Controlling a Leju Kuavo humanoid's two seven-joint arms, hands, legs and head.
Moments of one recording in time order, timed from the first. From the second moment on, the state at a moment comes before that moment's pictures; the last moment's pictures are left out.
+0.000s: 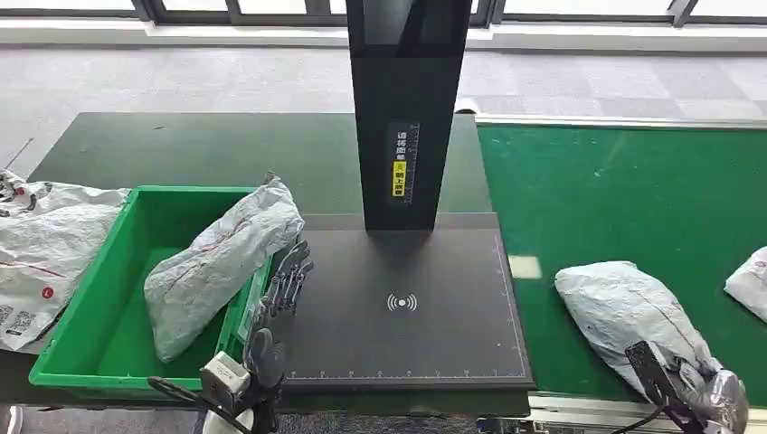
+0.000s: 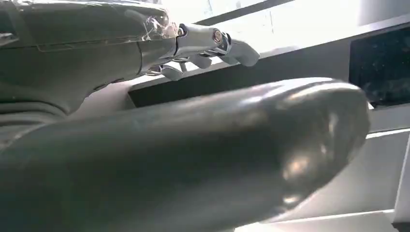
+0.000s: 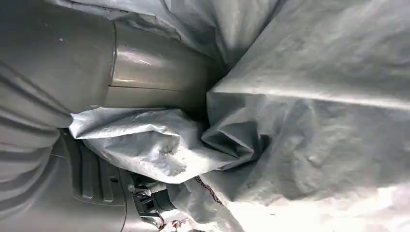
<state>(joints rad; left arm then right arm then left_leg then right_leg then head) 0.05 -0.24 -0.23 -1.48 -0.23 -0.06 -0.68 -0.06 -0.08 -0.74 -0.84 1.18 -0.31 -0.24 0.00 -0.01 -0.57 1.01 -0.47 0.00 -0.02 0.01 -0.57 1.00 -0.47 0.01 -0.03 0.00</state>
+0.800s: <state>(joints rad) 0.05 -0.24 -0.23 -1.46 -0.22 -0.03 -0.70 0.06 0.07 -0.70 -1.27 0.89 -0.44 -0.51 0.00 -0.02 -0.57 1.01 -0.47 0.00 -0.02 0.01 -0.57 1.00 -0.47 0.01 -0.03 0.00</state>
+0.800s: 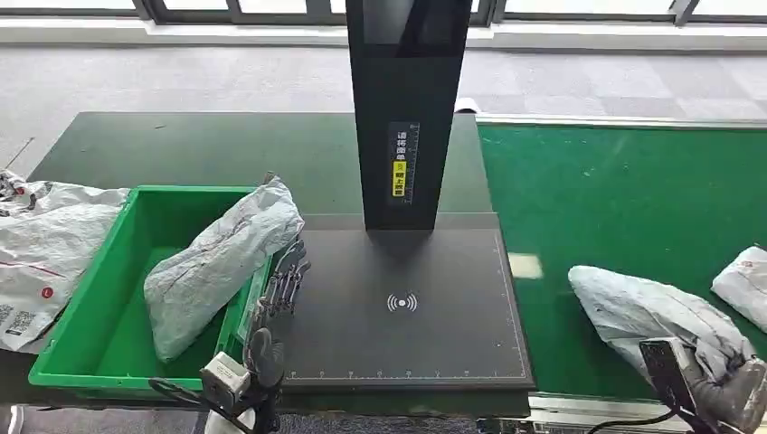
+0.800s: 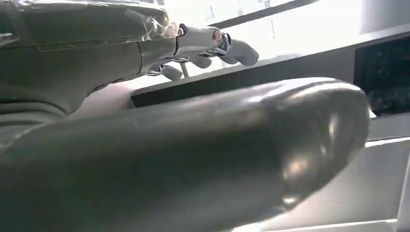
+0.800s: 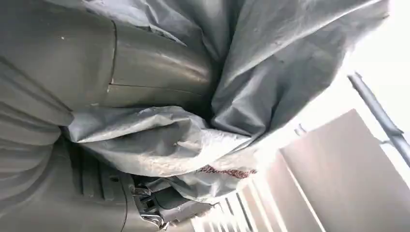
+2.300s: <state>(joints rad) -0.09 -0.29 -0.30 -1.30 -0.19 -0.09 -0.70 -0.05 0.15 0.08 -1.26 0.72 -0.53 -0.58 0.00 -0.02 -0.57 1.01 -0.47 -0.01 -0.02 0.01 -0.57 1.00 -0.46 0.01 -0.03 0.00</state>
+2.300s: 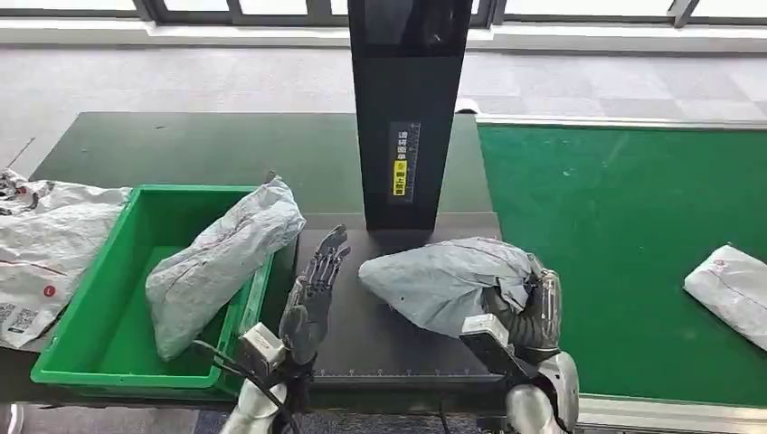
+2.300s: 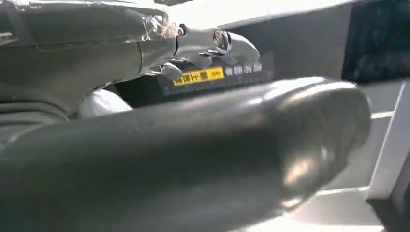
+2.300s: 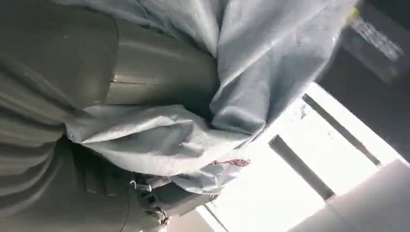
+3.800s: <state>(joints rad) -0.01 -0.27 -0.30 -1.38 -0.23 -0.05 -0.69 0.09 0.15 0.29 -1.30 0.68 0.00 -0.54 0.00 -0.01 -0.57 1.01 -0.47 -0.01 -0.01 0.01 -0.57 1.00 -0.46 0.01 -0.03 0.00</state>
